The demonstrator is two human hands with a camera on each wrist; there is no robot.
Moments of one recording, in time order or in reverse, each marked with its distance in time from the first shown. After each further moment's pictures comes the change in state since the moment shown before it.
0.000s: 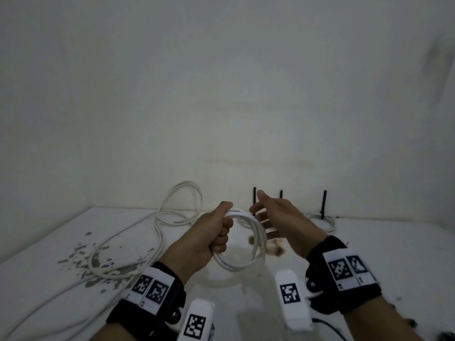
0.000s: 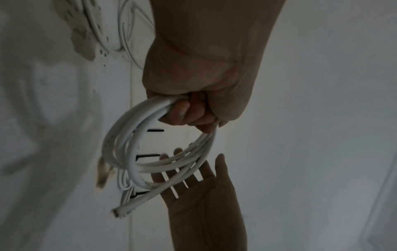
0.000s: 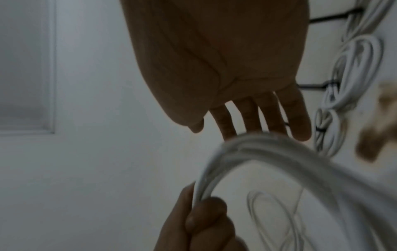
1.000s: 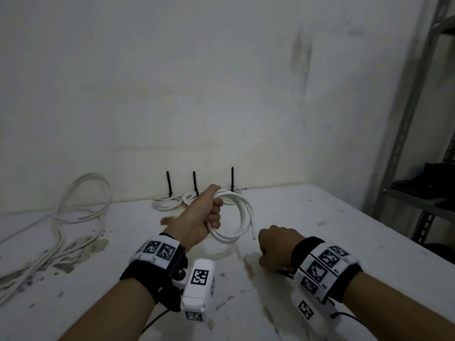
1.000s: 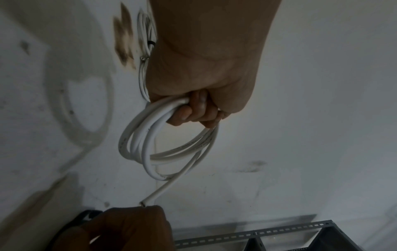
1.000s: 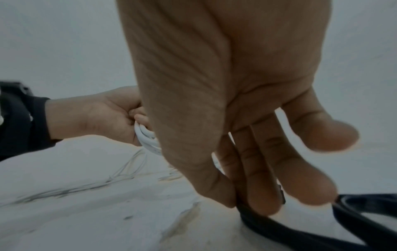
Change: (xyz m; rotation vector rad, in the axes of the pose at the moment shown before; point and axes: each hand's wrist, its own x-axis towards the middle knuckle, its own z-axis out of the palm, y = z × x) left_hand 0.005 -0.030 0.182 -0.037 -0.230 -0.169; right_hand -0.121 0.084 -0.152 -1.338 -0.176 0.286
